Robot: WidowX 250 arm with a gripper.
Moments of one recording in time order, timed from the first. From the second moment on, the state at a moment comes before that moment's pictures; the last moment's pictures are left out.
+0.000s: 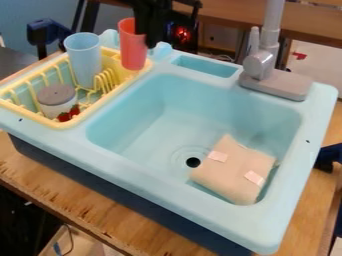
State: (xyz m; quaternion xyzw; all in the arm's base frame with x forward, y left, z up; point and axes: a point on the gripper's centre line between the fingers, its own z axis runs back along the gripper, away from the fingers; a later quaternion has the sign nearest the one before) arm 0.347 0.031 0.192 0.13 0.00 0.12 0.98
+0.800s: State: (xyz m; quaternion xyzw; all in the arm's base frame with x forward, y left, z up) arm 0.355 0.067 0.188 0.11 0.00 0.19 0.98
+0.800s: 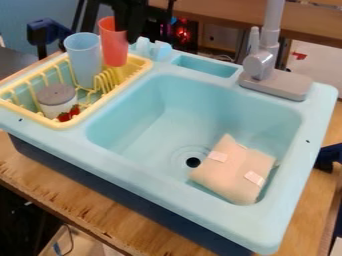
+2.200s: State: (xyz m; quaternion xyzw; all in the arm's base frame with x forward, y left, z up) arm 0.349 0.084 0.158 0.03 0.01 0.21 0.98
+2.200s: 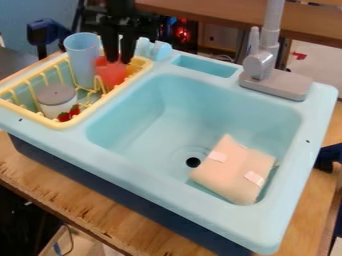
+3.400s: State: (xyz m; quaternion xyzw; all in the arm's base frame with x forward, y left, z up) arm 0.301 0.024 0.198 0.01 0.00 0.11 0.99
